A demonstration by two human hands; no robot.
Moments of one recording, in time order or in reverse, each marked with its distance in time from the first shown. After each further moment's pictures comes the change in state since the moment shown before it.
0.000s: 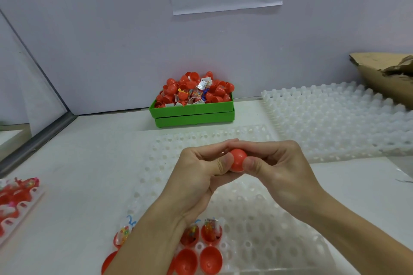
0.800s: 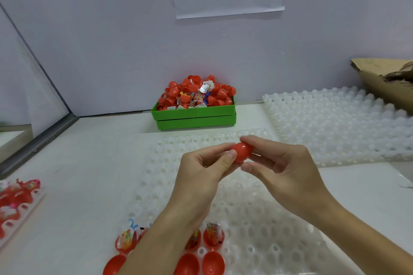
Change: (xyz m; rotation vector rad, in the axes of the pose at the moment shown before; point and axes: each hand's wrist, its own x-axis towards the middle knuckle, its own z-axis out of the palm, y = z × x) left_hand 0.003 -0.011 0.002 0.162 0.159 0.138; right_hand 0.000 0.011 -0.012 -0.253 0.127 -0.065
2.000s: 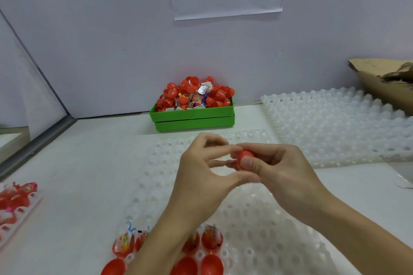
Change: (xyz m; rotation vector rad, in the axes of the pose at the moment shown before) left_hand -0.003 0.009 -0.004 0.620 -0.039 0.409; right_hand 0.004 -0.002 0.002 0.333 -0.067 0.314
